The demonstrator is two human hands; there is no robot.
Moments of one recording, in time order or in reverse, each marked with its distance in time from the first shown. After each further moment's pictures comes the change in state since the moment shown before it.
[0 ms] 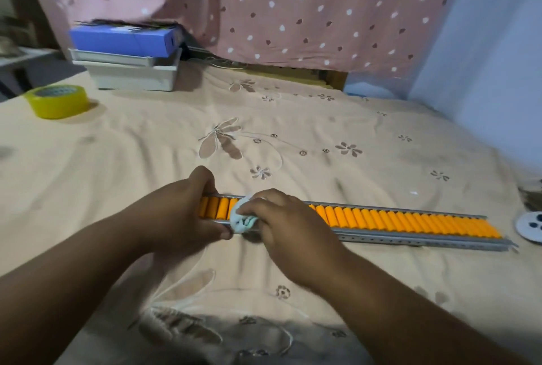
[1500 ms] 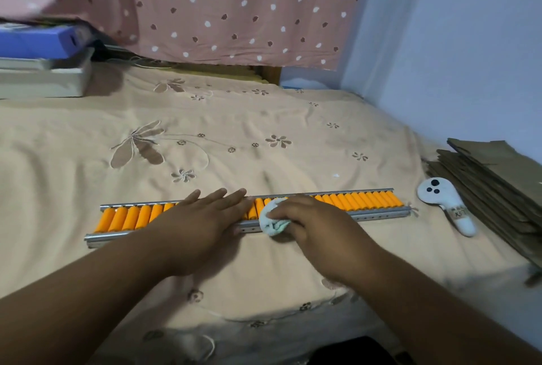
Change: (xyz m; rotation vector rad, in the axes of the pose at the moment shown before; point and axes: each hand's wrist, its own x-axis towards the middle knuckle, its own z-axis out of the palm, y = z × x) left_hand 0.033 0.126 0.057 0.391 -0.321 0.369; right_hand -0.097 0.098 -0.072 0.005 0.064 0.255
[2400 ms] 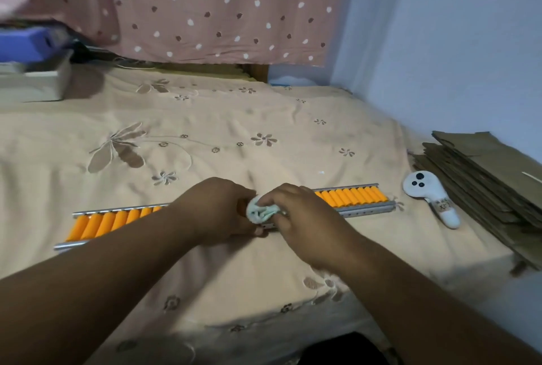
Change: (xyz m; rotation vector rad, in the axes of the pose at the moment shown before) left_hand 0.062 0.026 -0.017 -0.222 0.228 0.017; right_hand 0.013 0.015 -0.002 -0.005 0.025 0.020
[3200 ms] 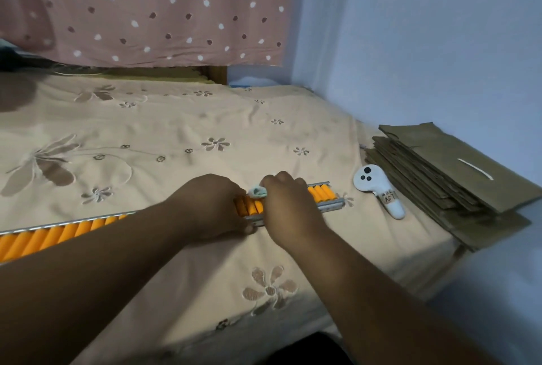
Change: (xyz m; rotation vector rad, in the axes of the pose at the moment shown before) left_hand 0.064 0.067 0.016 0.191 -0.041 0.028; right_hand -0.004 0.045 -0.031 -0.414 0.096 0.286
